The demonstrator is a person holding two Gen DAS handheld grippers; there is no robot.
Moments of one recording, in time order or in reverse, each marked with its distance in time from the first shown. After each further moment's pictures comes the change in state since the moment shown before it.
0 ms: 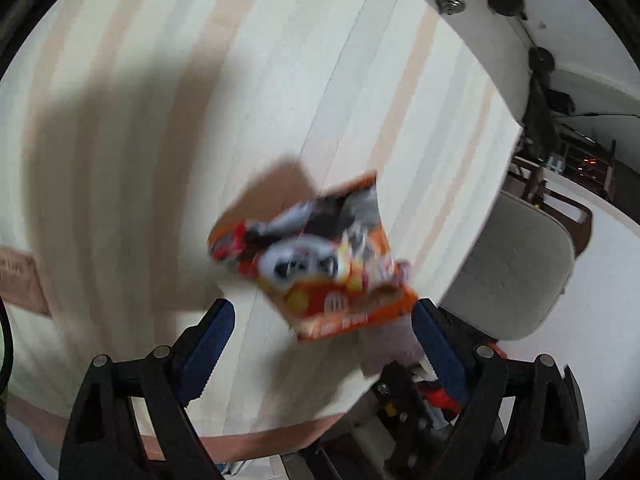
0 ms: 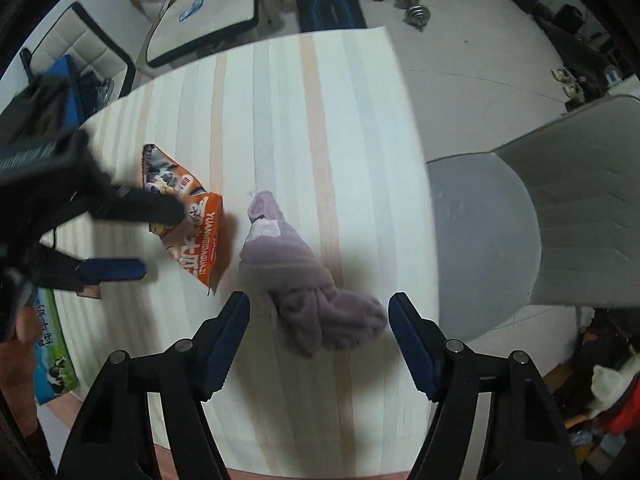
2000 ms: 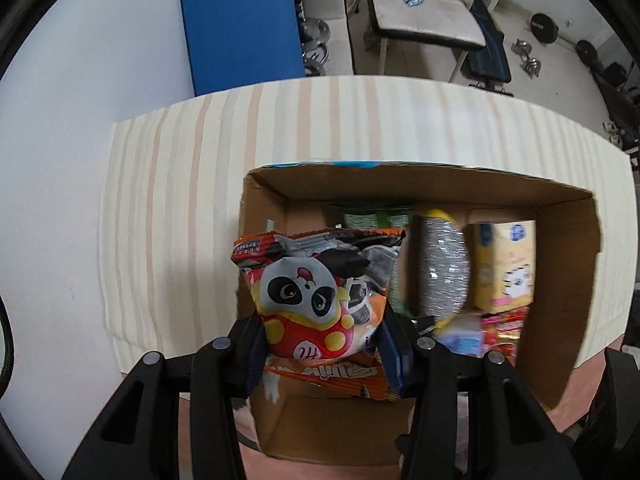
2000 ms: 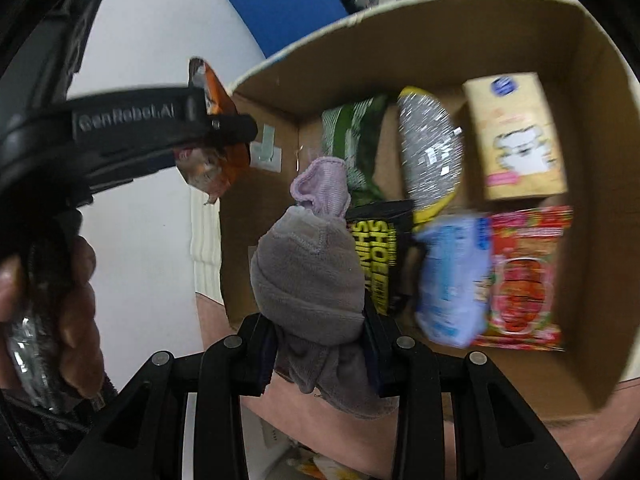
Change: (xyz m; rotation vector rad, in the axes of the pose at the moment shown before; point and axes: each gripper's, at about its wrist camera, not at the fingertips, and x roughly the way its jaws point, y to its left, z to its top) left arm -0.360 0.417 -0.095 0.260 -0.456 0.589; right arm -0.014 0.588 -0.170 -0.068 0.090 0.568
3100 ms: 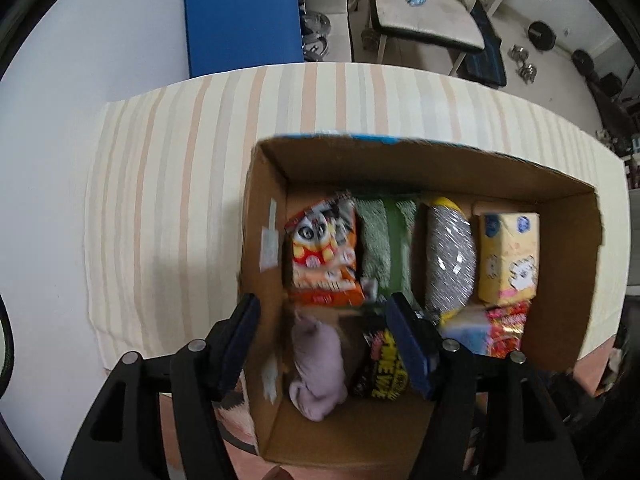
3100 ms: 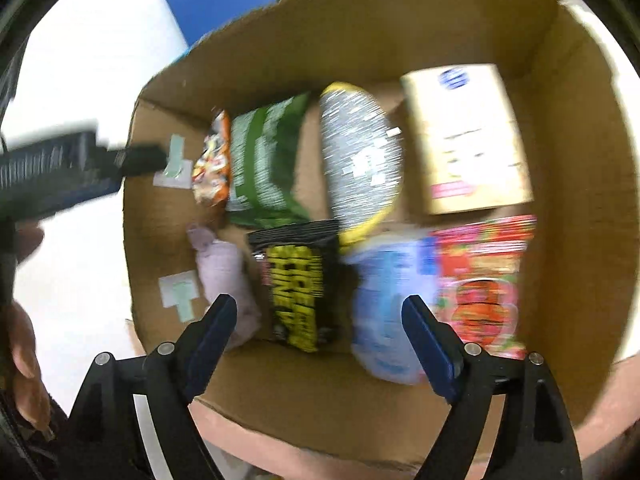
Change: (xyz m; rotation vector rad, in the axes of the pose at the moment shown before) left arm 0.000 0.021 -0.025 -0.041 -0.016 -0.071; right arm -0.011 -0.038 0.007 0.027 -0.056 -0.308
